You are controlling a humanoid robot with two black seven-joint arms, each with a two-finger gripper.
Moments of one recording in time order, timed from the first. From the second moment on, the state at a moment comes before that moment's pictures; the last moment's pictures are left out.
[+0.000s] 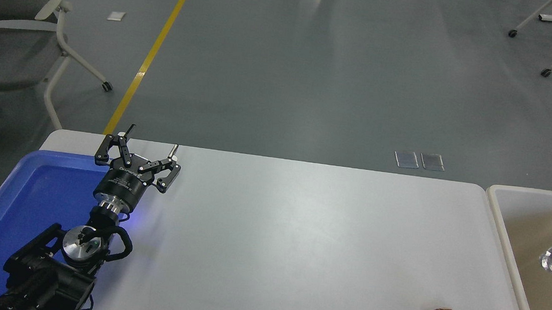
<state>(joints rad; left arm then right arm) -0.46 0.11 -1.18 -0.58 -0.22 -0.66 -0.02 0.92 -0.87 -0.97 0.54 -0.02 0.11 0.18</state>
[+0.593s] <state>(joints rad) -0.46 0.11 -1.18 -0.58 -0.22 -0.66 -0.02 0.75 -0.82 -0.81 0.42 -0.01 0.05 0.12</state>
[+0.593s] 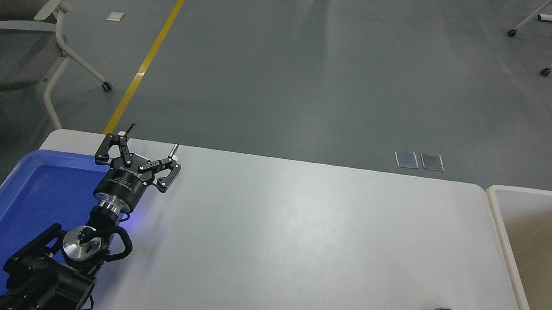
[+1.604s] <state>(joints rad) -0.46 0.11 -1.18 -0.58 -0.22 -0.66 -0.02 0.85 -0.88 -0.66 0.46 -0.02 0.02 0.12</state>
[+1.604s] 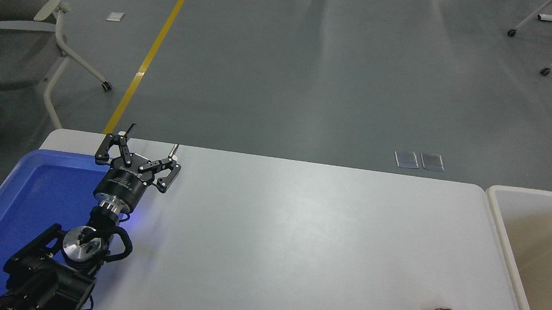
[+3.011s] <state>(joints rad) -0.46 0.11 -1.18 -0.58 -0.22 -0.66 -0.02 2.00 -0.60 -1.31 1.11 -0.18 0.23 0.12</state>
